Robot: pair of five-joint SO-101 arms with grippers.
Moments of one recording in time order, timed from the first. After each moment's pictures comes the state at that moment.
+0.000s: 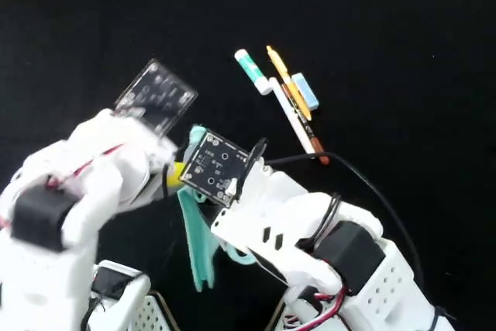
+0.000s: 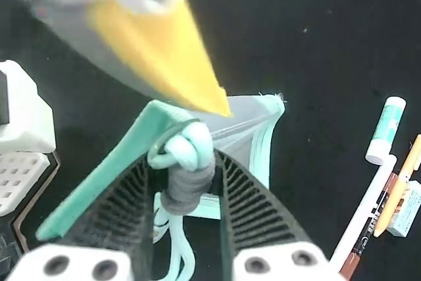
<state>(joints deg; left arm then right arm) 11.1 -54.9 12.2 91.6 -27.0 -45.4 -55.9 31.7 81.3 16.1</state>
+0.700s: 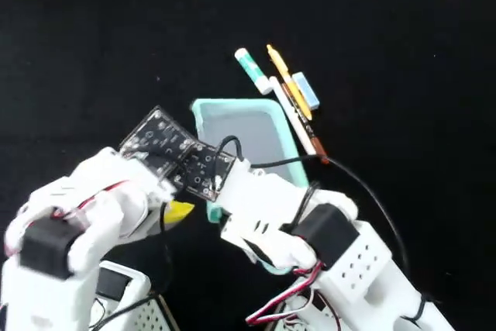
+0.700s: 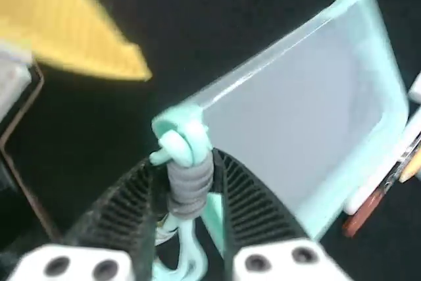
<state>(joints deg) 11.4 -61.7 33.6 90.3 -29.1 -44.7 -54.7 38.9 87.3 21.1</state>
